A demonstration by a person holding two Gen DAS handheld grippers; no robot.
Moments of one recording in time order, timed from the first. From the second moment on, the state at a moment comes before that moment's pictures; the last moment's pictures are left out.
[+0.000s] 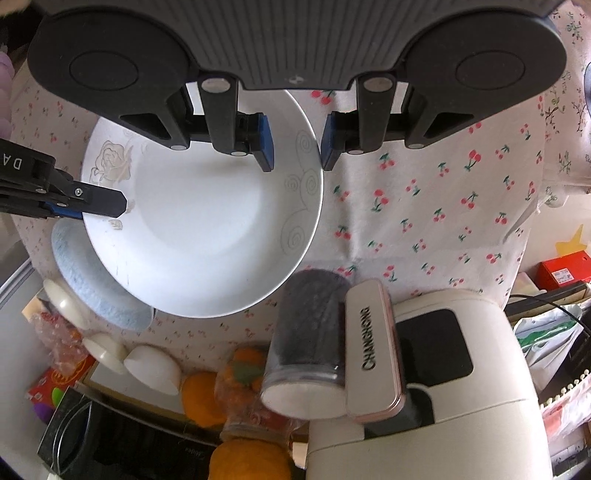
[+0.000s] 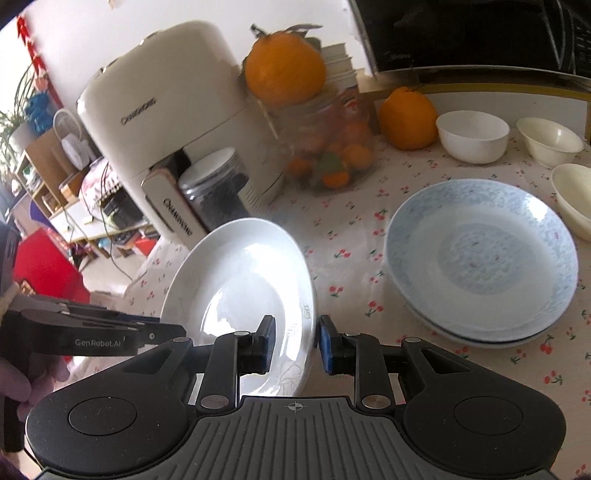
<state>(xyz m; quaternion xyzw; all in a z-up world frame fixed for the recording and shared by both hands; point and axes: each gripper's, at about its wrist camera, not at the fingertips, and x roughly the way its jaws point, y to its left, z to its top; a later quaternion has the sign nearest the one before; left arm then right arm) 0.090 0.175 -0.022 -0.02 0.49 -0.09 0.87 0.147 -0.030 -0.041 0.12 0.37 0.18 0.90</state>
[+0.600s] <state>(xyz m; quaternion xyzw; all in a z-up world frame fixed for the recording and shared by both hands) 0.105 0.130 -0.004 -0.03 0.46 -0.11 0.88 0.168 -0.092 -0.024 0.18 0.35 0.14 0.91</state>
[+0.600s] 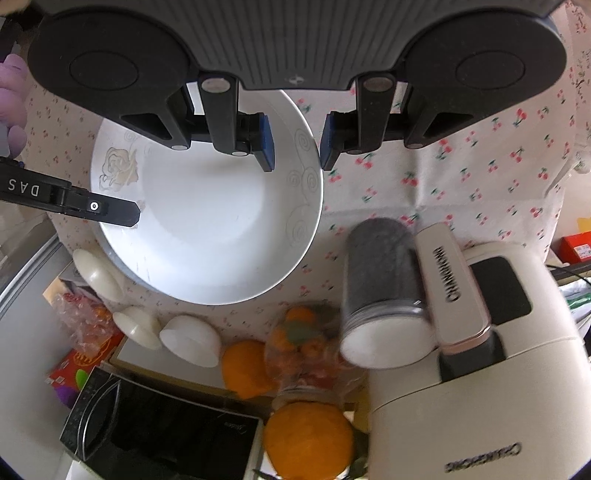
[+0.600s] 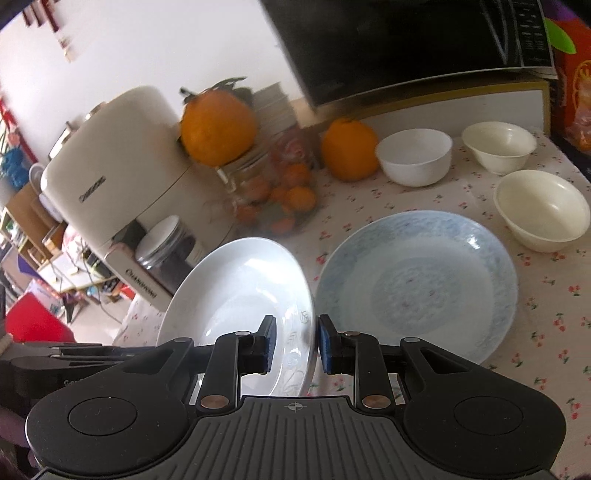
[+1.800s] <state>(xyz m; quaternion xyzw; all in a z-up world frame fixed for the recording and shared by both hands) 0.153 0.013 -0.021 -0.02 0.45 -0.09 0.89 0.199 -0.196 -0.038 0.24 0.36 0.02 0.90</state>
